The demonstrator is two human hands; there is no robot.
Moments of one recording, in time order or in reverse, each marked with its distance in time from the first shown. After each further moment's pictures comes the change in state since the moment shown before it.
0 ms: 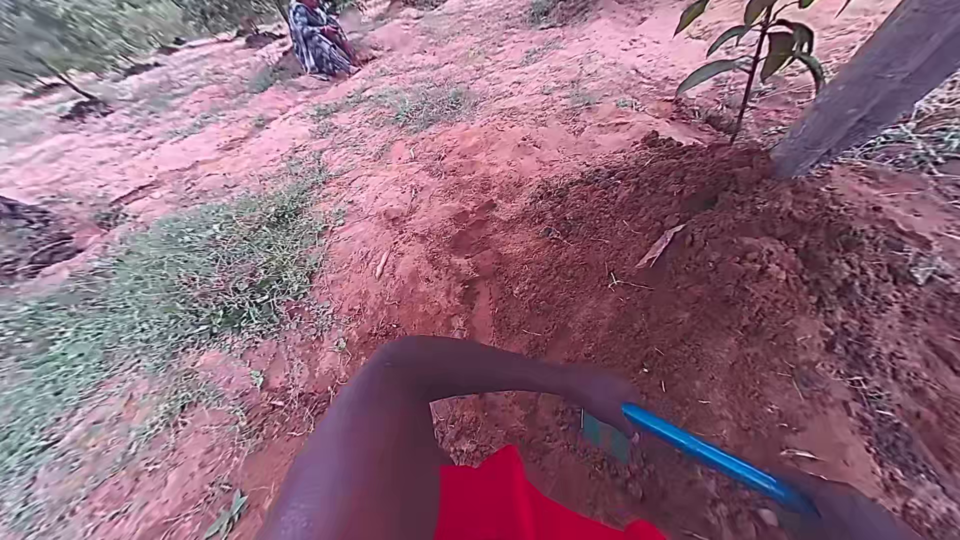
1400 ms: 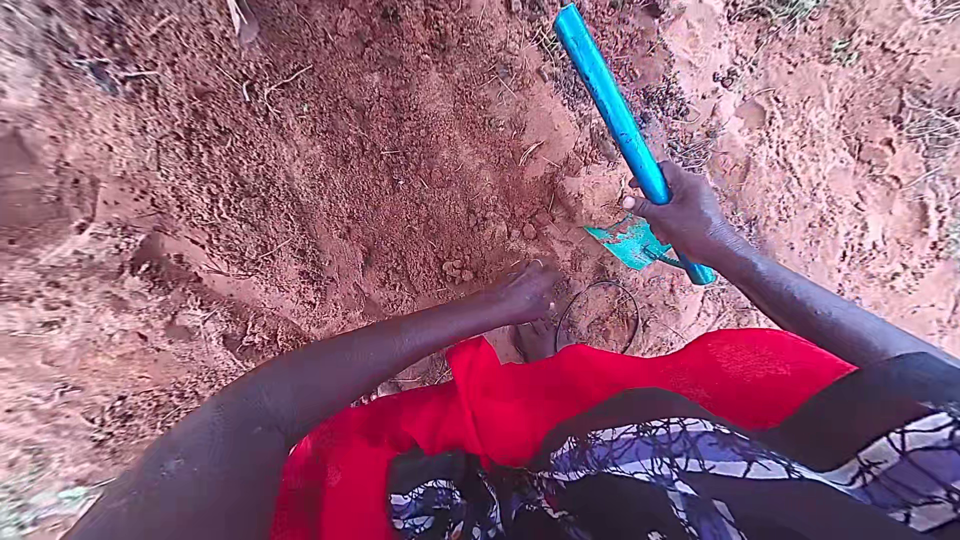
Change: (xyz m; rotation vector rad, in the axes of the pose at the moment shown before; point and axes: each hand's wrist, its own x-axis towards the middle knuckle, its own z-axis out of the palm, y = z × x) left_hand 0.150 0.104 0.144 0.018 -0.370 0.174; right_hand -0.080 0.122 0.093 0.827 0.598 0.445
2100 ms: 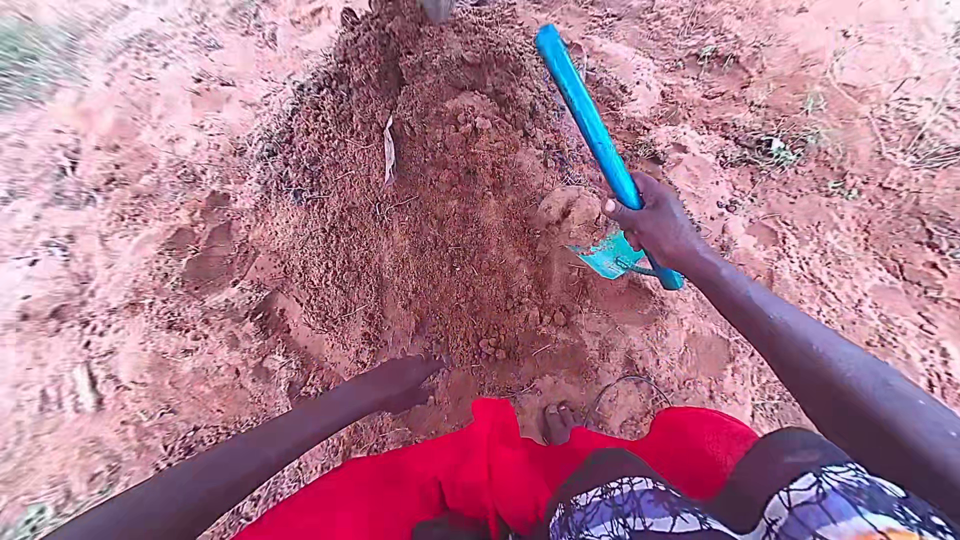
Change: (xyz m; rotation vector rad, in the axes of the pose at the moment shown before) left_hand -0.167 -0.109 -0.018 0.132 -0.152 -0.476; right_hand 0.060 -0.111 -0.011 0.276 0.053 -0.343
